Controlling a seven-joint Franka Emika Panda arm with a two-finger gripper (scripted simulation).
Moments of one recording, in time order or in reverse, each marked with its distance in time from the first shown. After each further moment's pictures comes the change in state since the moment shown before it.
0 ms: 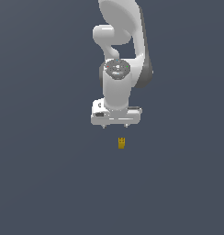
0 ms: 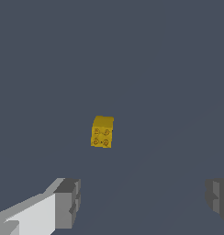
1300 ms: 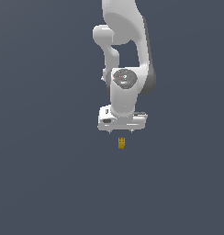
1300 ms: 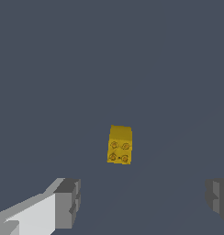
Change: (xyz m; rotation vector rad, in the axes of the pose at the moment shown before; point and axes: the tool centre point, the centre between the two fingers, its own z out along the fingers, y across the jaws) arm 0.012 -0.026 0.027 0.014 0.030 0.001
